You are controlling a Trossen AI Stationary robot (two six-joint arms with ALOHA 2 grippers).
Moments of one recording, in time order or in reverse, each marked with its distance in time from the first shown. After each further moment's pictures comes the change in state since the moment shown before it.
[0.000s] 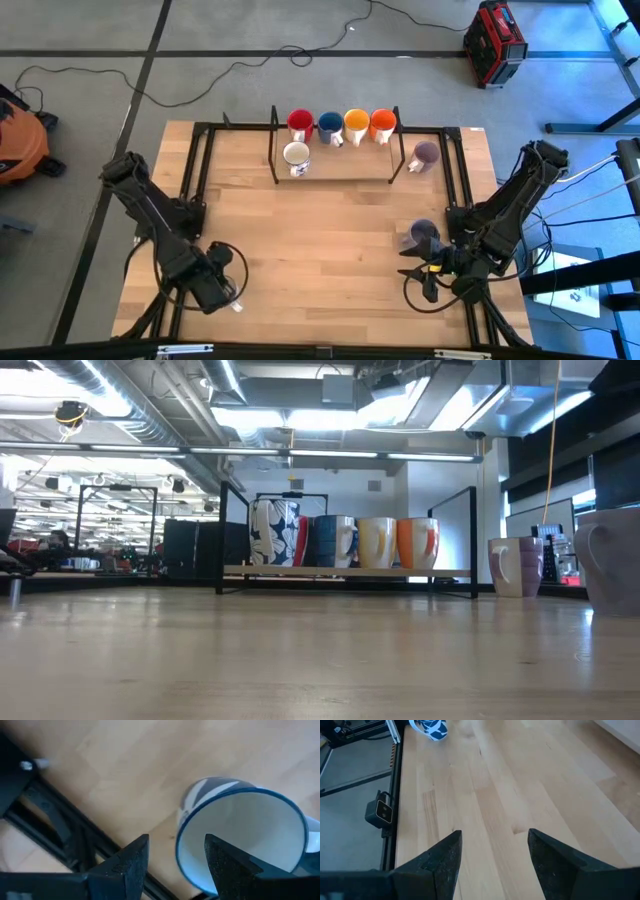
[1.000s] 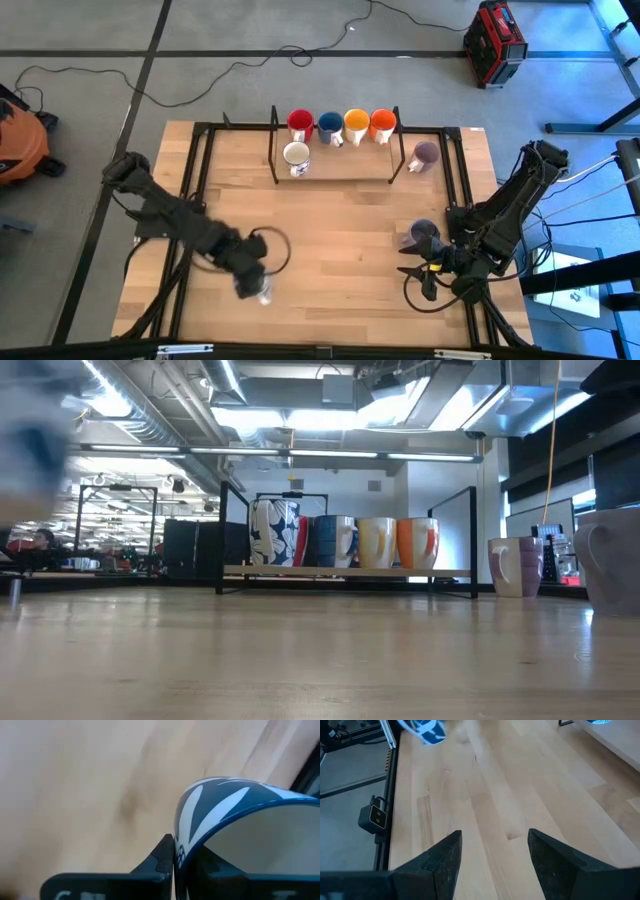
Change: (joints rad) left arm 0.316 0.001 0.066 0.183 -0.059 0.683; right arm 0.000 0.000 0.000 -0.006 0.039 -0.014
